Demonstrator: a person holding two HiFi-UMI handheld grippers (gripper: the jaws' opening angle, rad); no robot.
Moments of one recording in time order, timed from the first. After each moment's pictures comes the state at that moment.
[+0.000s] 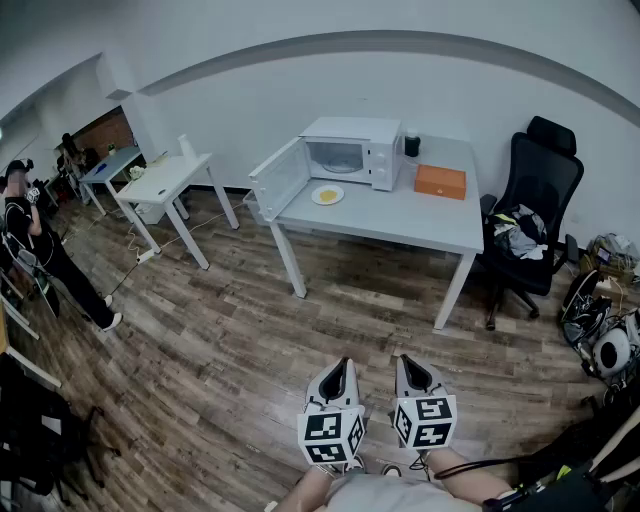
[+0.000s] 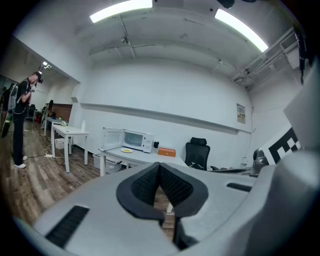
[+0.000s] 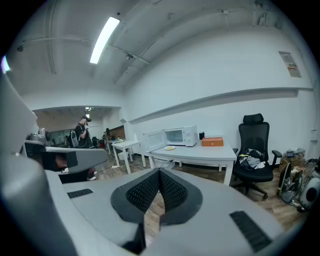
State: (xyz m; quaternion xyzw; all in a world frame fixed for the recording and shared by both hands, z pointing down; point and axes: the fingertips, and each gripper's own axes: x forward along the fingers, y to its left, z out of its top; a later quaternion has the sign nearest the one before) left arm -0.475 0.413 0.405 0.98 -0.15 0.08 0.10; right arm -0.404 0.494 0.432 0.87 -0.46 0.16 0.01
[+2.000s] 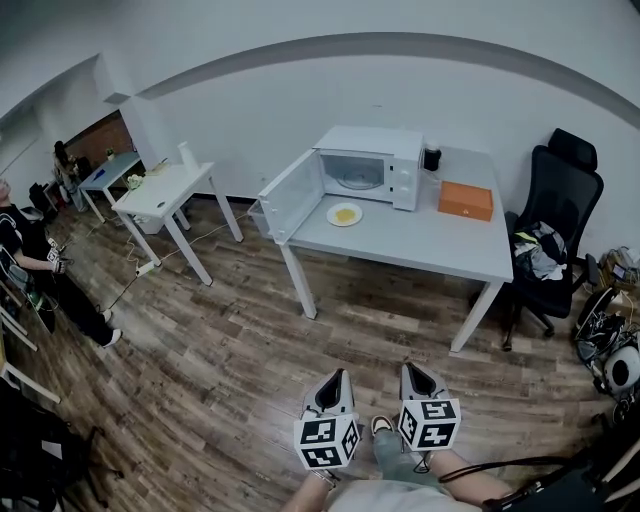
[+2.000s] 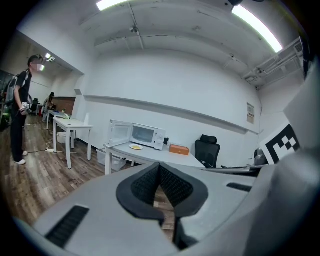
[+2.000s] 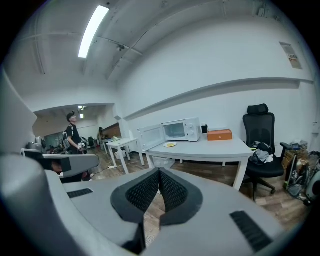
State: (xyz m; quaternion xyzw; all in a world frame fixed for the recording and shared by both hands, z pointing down) left arm -0.418 0.267 0.447 0.97 -0.17 0.11 0.13; right arm -0.329 0.365 0.468 0.87 -0.45 0.20 0.00
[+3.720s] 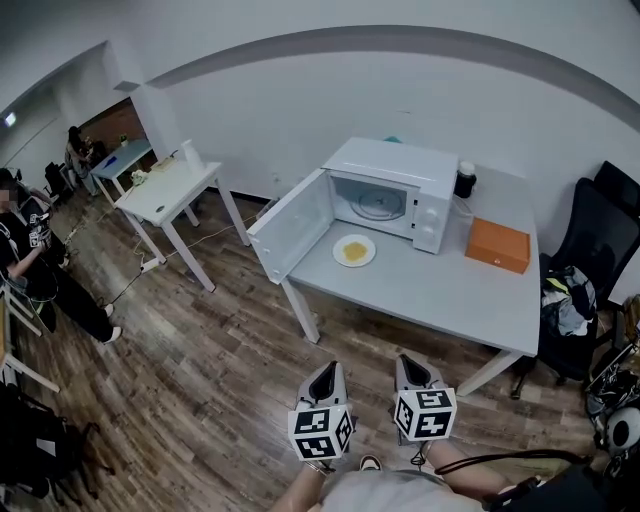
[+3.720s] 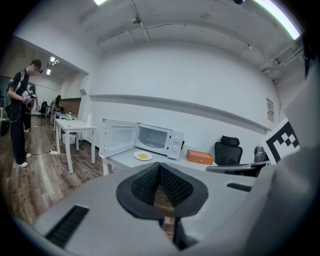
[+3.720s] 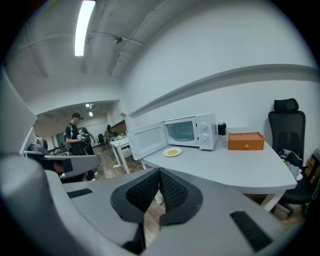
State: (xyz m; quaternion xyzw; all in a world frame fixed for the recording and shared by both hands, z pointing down) left arm -0.206 0.124 0.448 0.96 -0.23 0.12 0.13; right arm -0.105 0.210 0.469 0.83 -0.51 0.22 0.02
